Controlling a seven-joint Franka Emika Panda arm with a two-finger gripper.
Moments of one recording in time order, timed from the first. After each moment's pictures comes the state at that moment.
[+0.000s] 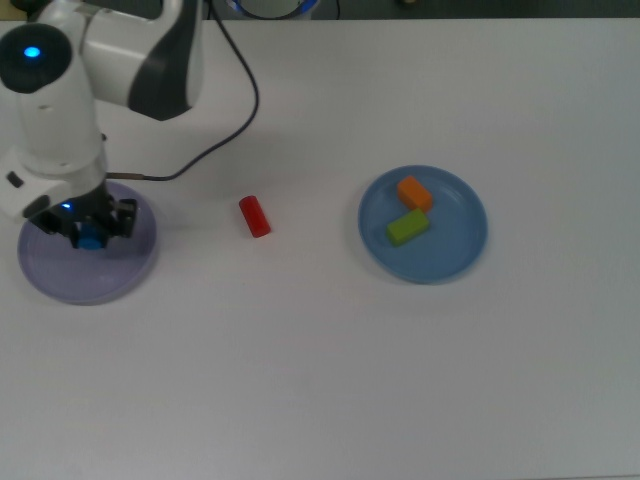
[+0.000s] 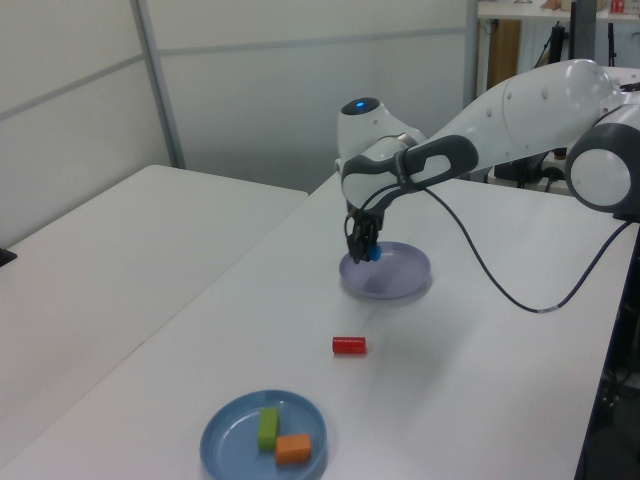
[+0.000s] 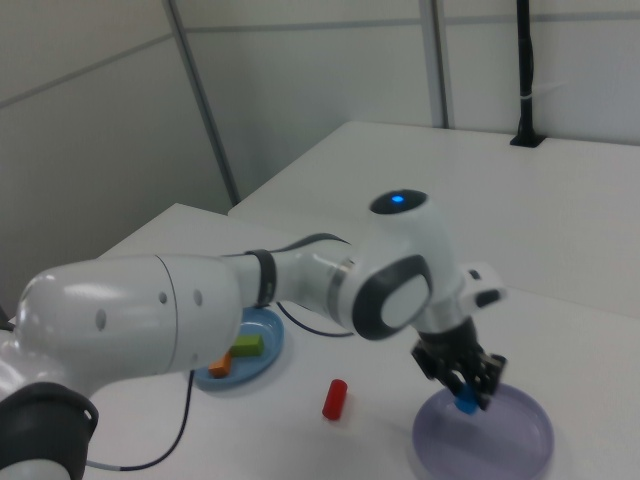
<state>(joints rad) -0.28 0.50 -0.02 -1.57 -0.14 2.19 -0.26</state>
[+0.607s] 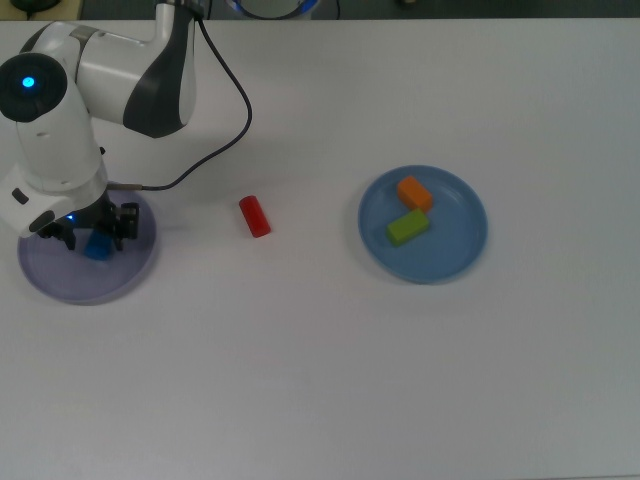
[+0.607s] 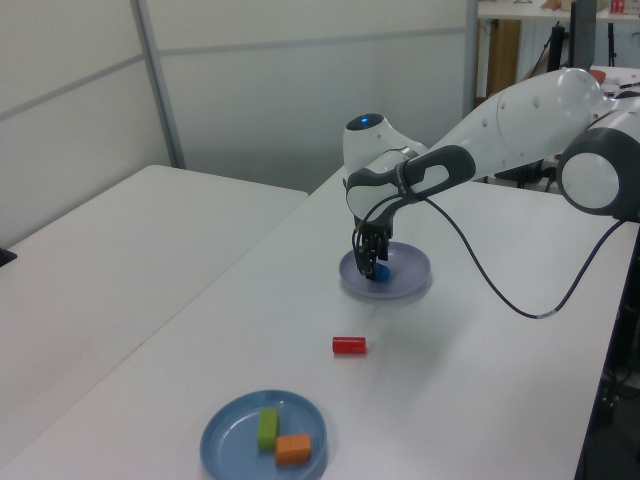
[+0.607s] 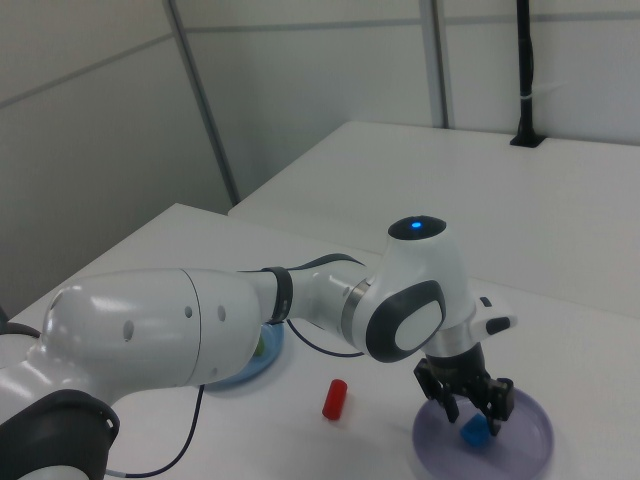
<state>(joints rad) -0.29 0.55 -0.01 -1.58 -0.14 2.19 -0.27</state>
